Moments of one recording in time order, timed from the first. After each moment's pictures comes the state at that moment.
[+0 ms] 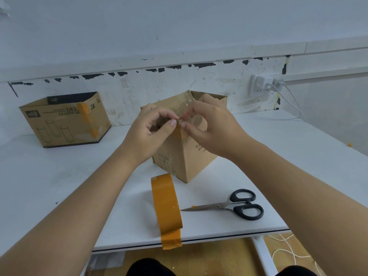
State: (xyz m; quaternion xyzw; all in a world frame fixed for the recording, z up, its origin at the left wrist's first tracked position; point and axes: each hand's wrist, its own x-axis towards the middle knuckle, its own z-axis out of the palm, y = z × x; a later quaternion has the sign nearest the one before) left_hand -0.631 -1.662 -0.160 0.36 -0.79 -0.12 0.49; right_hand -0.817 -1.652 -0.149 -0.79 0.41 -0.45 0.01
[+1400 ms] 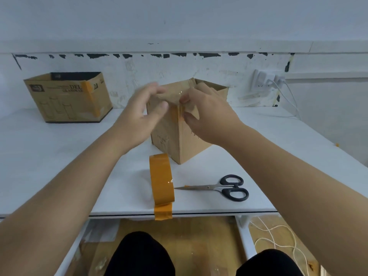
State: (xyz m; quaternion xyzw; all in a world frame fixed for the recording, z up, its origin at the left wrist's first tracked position) left_hand -0.621 -1.632 -0.153 0.45 -0.74 -0.14 0.48; right_hand -0.811 -1.637 -0.137 -0.83 0.44 -0.34 -0.05
